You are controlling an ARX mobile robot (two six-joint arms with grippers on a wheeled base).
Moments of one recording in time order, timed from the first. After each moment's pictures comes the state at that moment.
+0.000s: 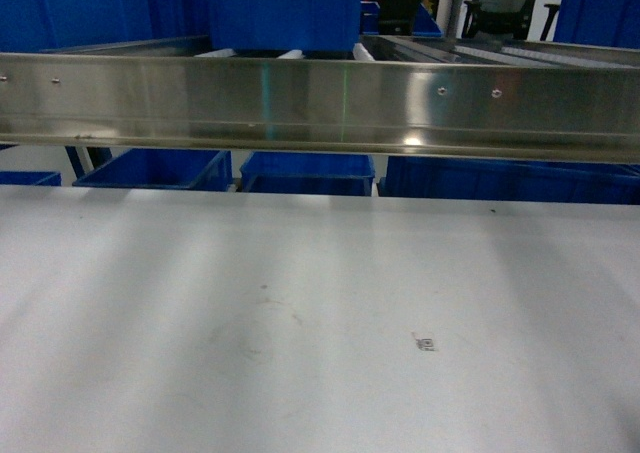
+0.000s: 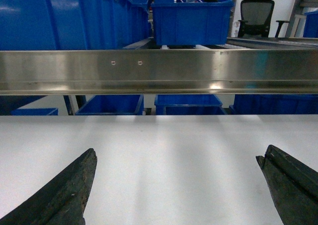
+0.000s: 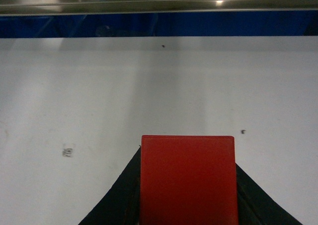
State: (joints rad) left arm 0.00 0.01 0.01 0.00 0.00 0.00; right arm -0.11 1.14 0.55 0.05 -0.21 0.00
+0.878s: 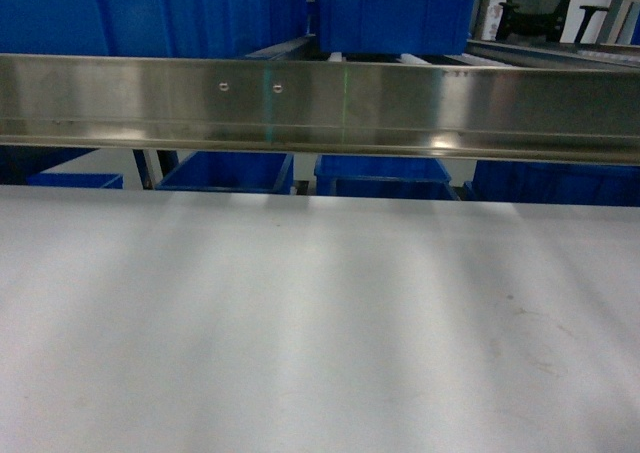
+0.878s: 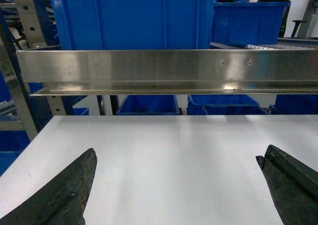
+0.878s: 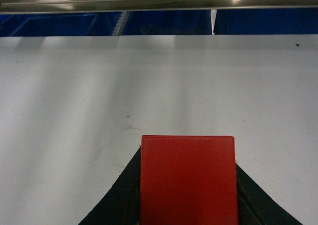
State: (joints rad) left arm 0.00 0.01 0.01 0.00 0.00 0.00; right arm -0.11 1.14 0.55 0.05 -0.21 0.00
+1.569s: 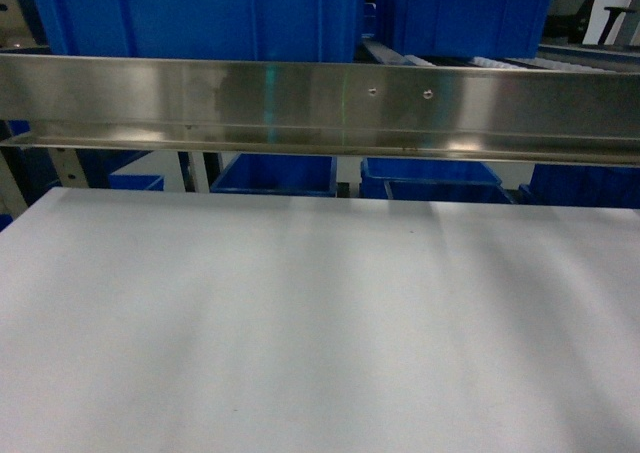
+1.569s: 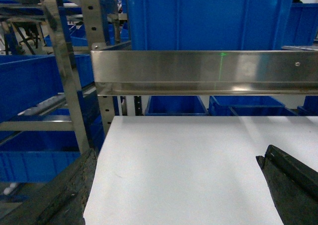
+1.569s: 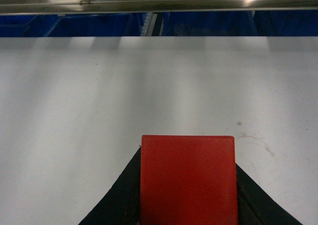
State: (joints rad) left arm 0.00 0.01 0.01 0.00 0.00 0.00; right arm -0.11 1.14 0.55 0.05 -0.21 0.00
